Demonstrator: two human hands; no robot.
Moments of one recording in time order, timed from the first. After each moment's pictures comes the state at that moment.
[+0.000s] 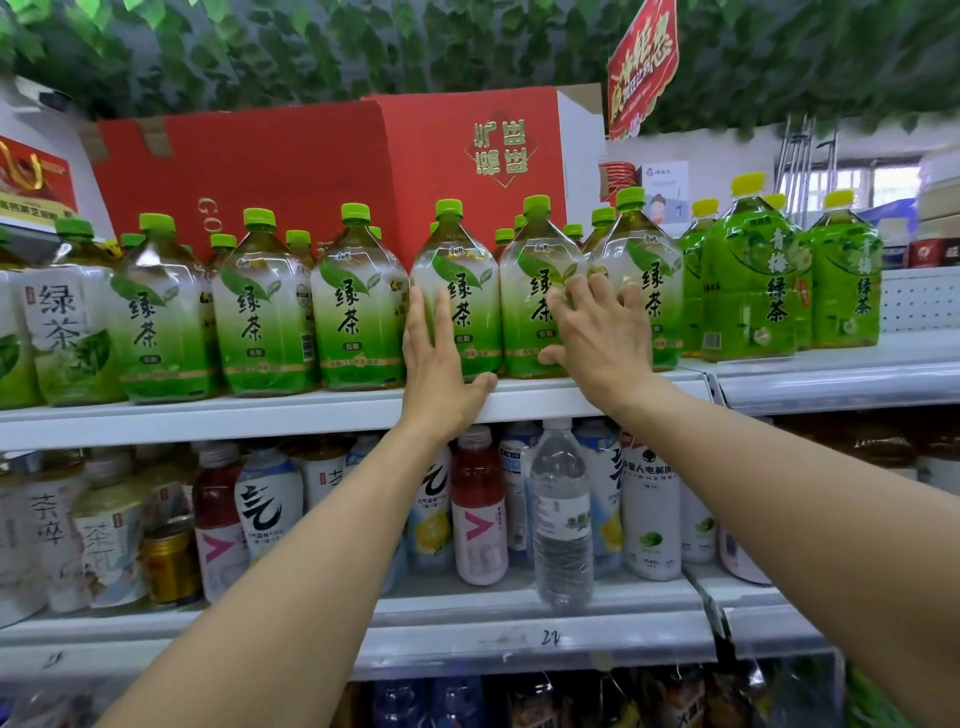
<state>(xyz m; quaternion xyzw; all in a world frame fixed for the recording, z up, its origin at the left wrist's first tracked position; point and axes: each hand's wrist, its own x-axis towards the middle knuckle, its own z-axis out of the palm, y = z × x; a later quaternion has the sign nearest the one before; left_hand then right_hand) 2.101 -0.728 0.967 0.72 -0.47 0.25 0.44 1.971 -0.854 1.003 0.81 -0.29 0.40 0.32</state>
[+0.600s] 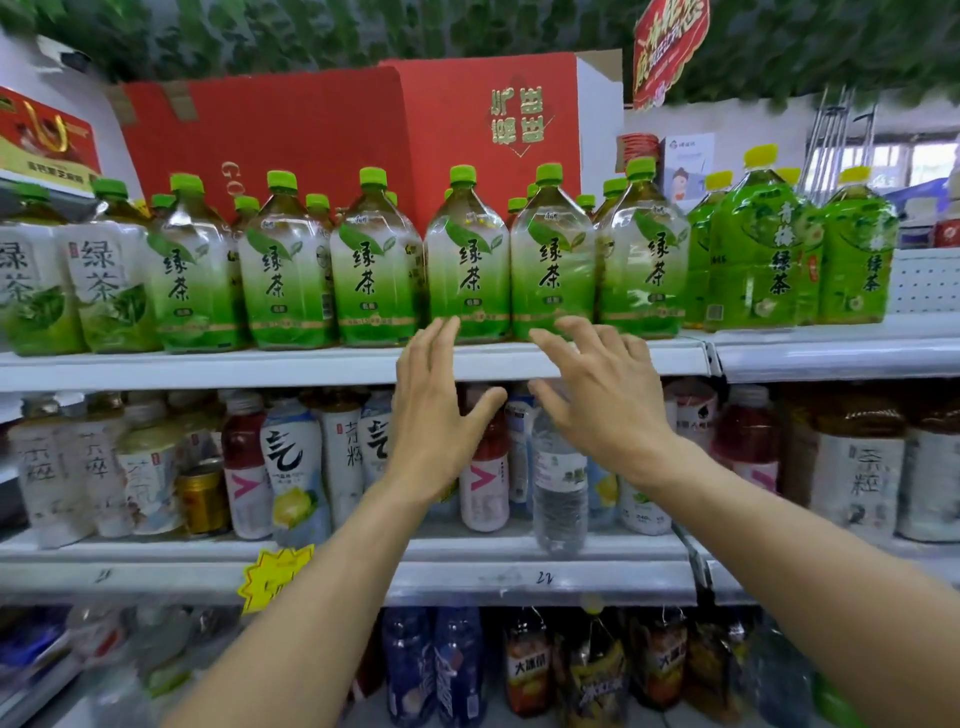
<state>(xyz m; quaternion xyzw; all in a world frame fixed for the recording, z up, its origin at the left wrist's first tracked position) 2.057 -0.671 0.908 0.71 -0.46 0.28 0.45 1.927 -0.792 0.933 0.86 -0.18 0.45 0.17</state>
